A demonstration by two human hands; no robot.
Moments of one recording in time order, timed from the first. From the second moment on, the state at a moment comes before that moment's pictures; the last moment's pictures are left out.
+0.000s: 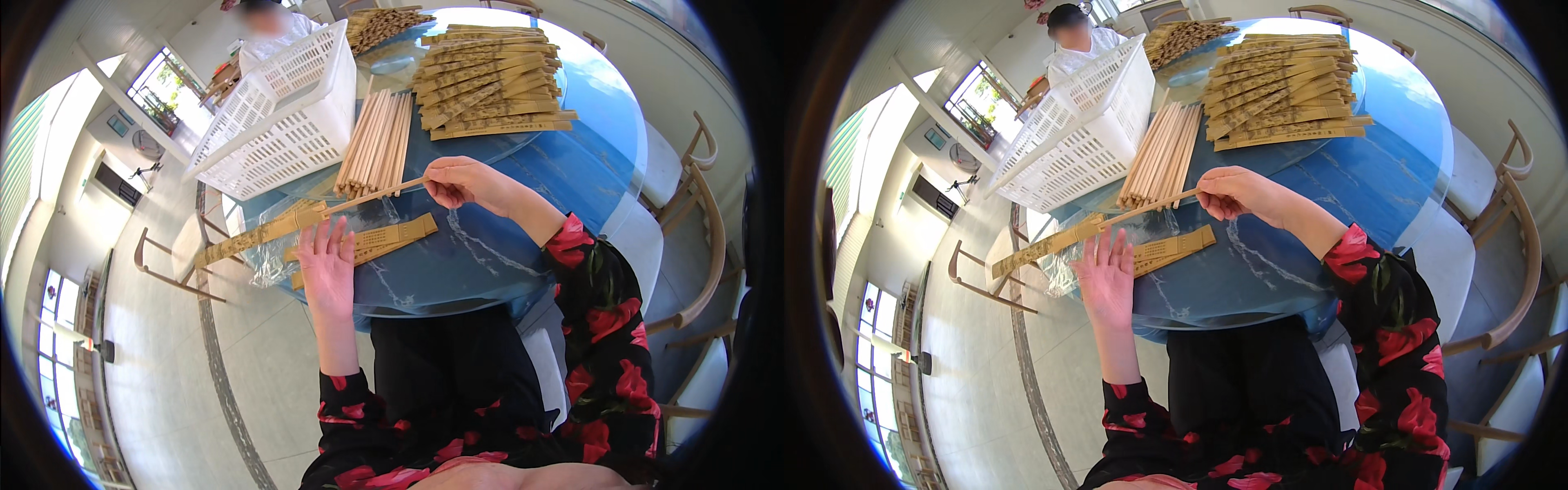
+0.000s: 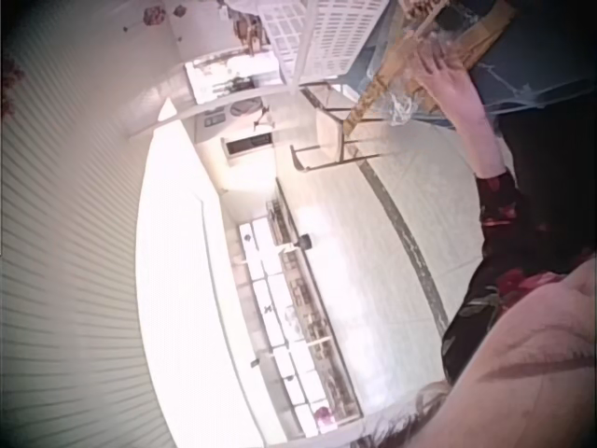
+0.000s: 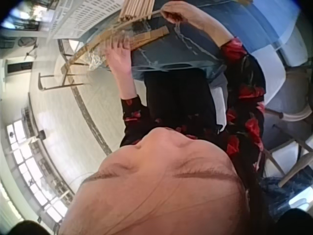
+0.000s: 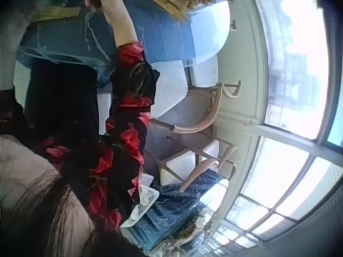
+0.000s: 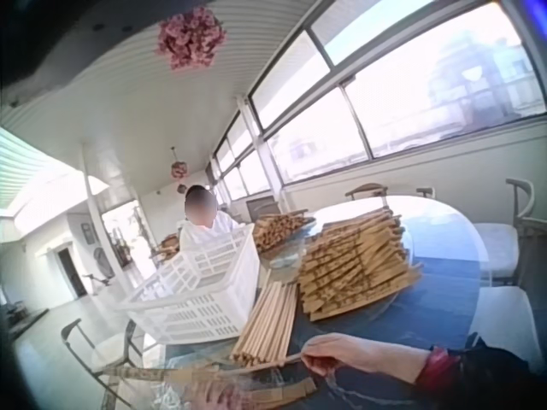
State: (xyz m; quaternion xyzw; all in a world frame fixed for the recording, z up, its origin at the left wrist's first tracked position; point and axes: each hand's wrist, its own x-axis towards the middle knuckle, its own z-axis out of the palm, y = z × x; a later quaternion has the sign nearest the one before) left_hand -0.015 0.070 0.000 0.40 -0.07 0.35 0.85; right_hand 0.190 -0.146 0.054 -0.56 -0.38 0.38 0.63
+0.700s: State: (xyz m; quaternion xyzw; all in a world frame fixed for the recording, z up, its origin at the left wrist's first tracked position) left_hand -0.006 0.076 0.003 0.36 0.04 0.48 0.80; right_hand 0.174 -0.141 0.053 -0.64 -0.50 0.32 0.48
